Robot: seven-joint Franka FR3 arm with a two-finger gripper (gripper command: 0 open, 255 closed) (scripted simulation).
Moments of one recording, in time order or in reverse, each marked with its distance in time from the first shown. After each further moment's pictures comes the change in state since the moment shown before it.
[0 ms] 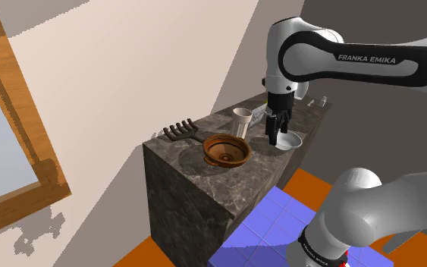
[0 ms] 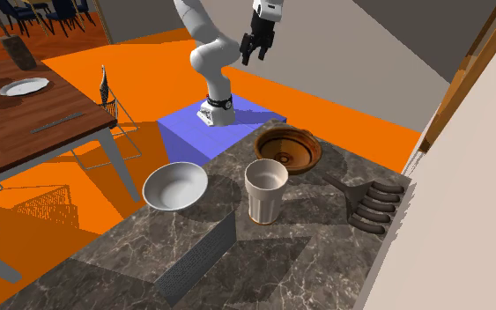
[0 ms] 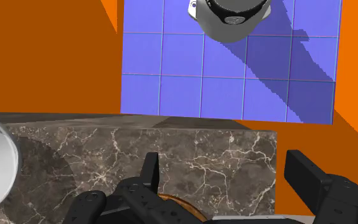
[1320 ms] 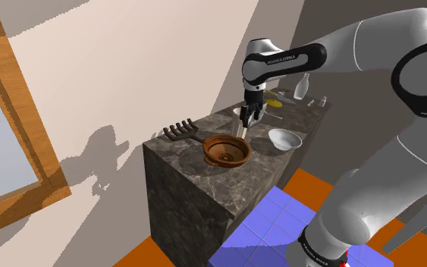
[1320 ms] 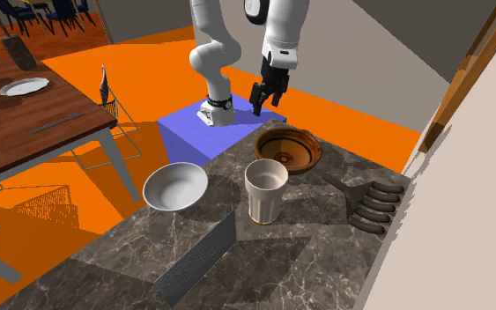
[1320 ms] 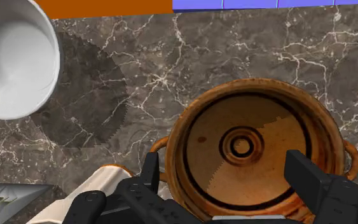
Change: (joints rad) arm -0.063 0.554 -0.210 0.258 -0.056 0.449 -0.185
